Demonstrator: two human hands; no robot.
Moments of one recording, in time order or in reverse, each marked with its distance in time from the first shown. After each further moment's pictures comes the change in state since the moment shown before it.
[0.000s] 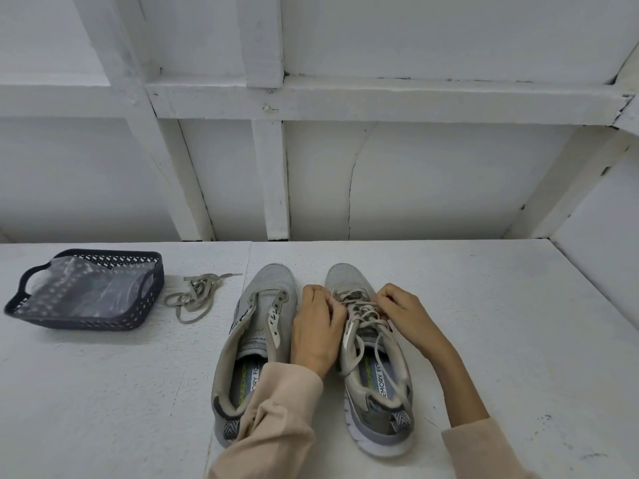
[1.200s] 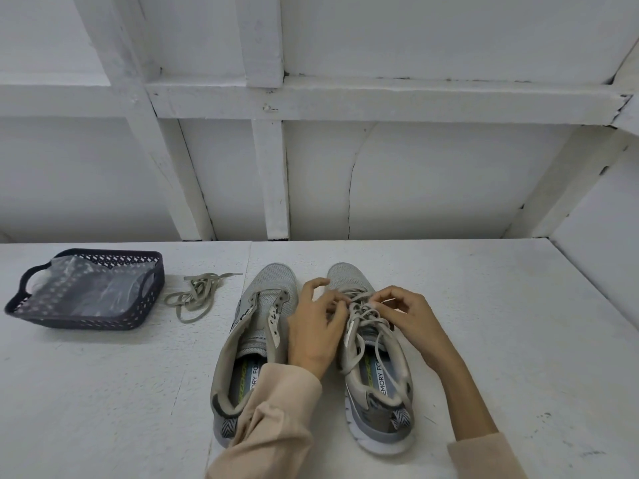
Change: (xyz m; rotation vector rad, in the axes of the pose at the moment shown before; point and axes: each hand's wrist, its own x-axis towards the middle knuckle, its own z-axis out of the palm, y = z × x) left_hand -0.003 -0.007 -0.002 -0.204 0.020 0.080; right_hand -0.012 0.006 -0.002 0.205 0.030 -0.103
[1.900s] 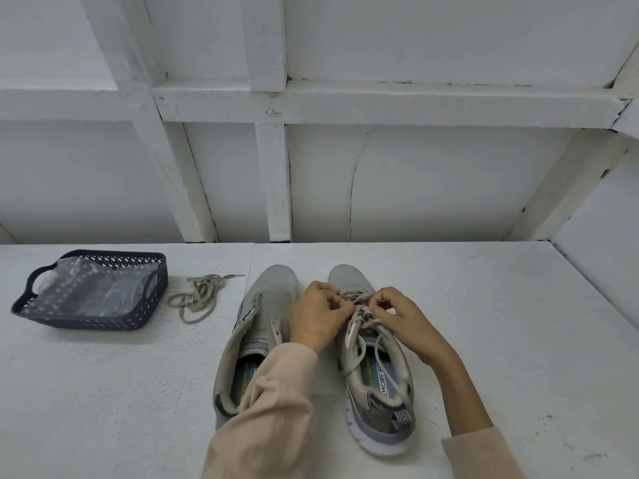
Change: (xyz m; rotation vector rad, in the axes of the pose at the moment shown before) left_hand 0.027 0.008 -0.003 0.103 -0.135 -0.206; right_hand 0.005 -0.005 0.007 -0.191 -0.093 0.037
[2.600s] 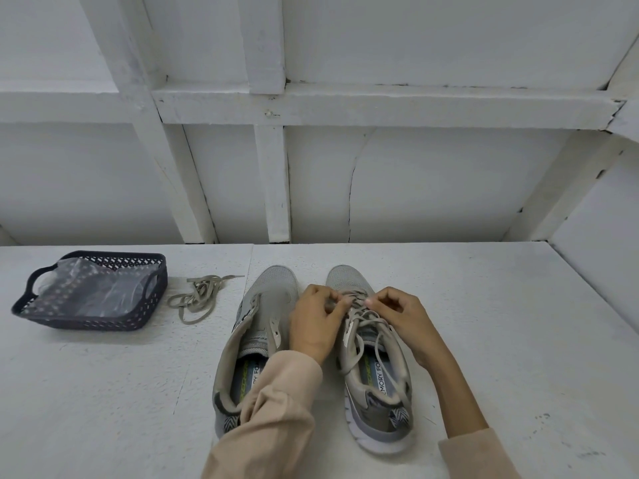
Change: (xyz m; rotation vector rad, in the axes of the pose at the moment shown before) left_hand -0.011 -0.006 0.005 -0.055 0.093 0.098; right_hand -0.005 0.001 0.002 0.264 0.101 0.012
